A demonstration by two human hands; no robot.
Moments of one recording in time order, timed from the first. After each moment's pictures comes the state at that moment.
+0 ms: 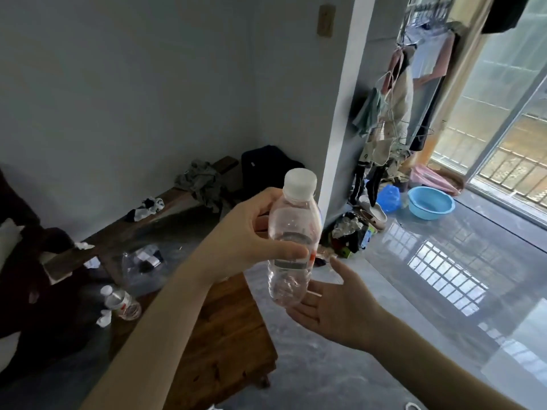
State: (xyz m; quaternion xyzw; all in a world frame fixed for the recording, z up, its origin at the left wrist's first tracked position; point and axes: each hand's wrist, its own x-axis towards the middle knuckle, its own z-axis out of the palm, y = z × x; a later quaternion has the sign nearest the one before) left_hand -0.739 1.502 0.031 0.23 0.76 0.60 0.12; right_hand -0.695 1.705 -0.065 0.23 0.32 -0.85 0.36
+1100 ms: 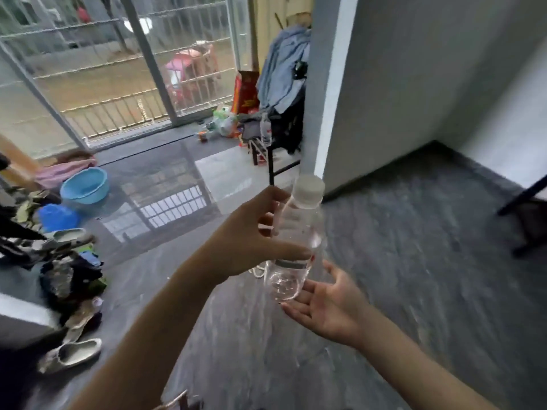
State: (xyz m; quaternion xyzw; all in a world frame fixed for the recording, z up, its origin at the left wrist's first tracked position) left_hand -0.464 1.698 -0.005 0.70 0.46 0.29 0.46; right_hand -0.282 1.651 -0.111 0.44 0.01 -0.84 -0.32
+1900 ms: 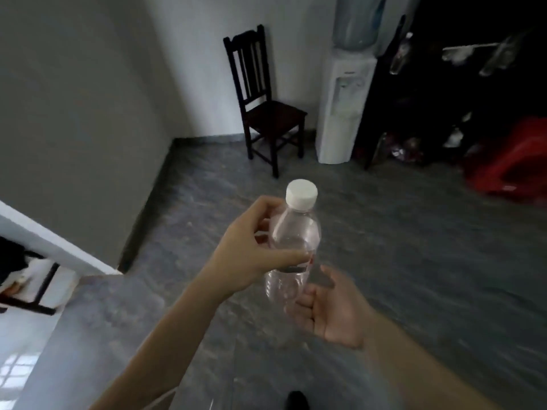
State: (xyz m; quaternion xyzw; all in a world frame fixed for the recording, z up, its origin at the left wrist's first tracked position) left_hand 0.019 1.585 -0.028 0.82 0.08 0.07 0.56; right_hand 0.075 1.410 -0.127 0.38 -0.21 -0.56 -0.71
